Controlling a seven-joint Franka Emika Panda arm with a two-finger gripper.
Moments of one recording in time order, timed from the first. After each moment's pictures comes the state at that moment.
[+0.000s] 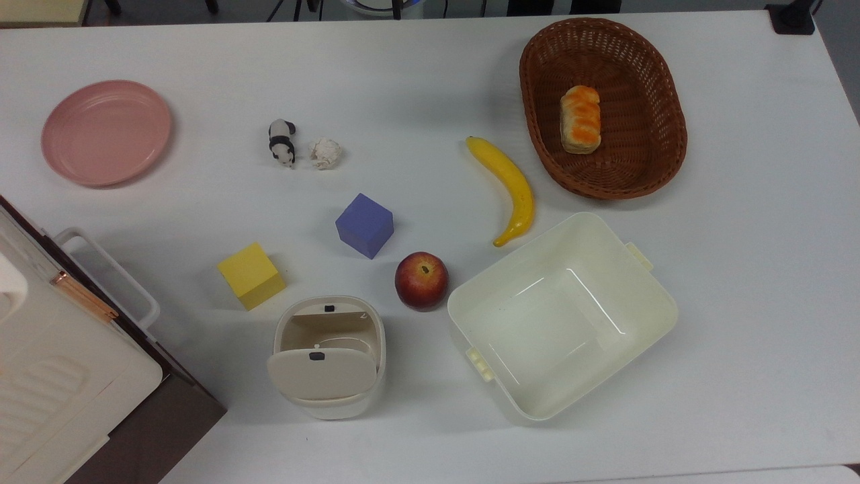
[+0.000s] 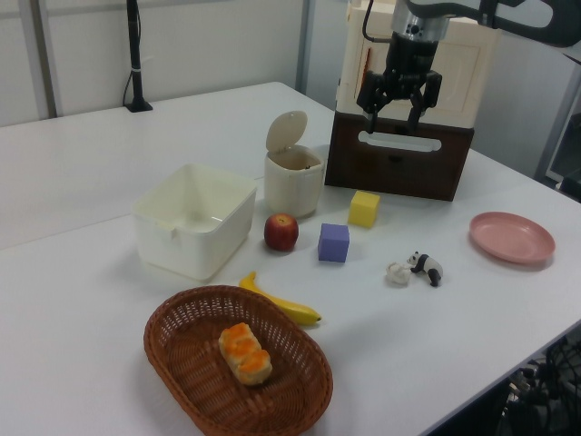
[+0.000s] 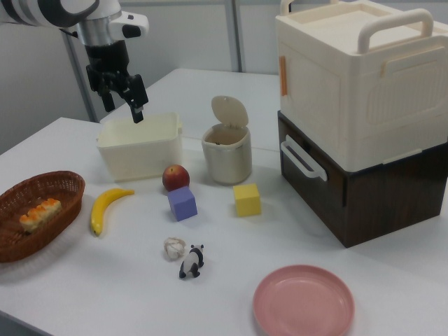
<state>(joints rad) 0.08 -0.01 -0.07 -1.56 0.04 1.59 0.16</state>
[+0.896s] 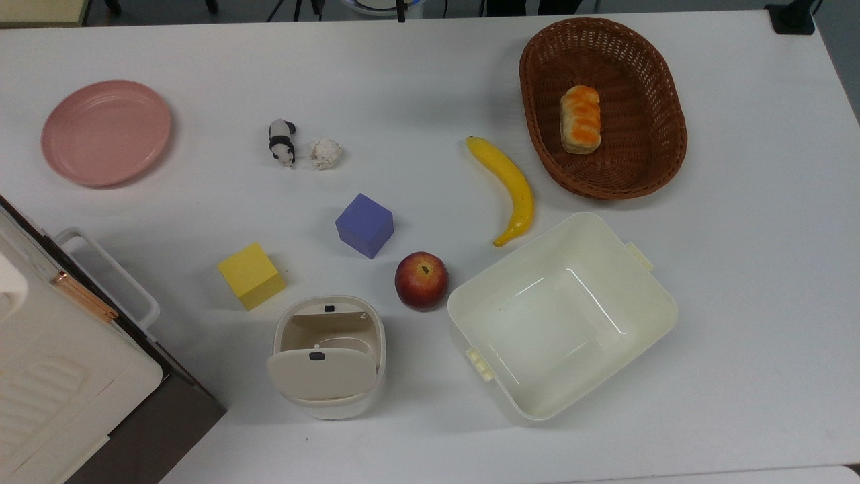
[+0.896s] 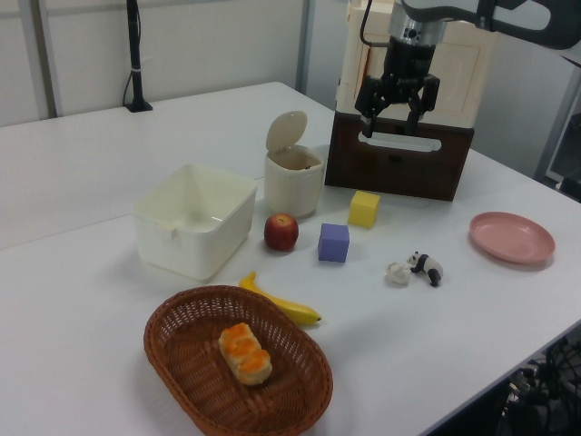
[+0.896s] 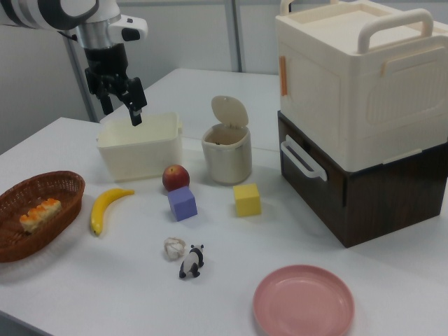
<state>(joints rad) 0.08 -0.01 -0.07 -1.57 0.04 1.58 0.16</state>
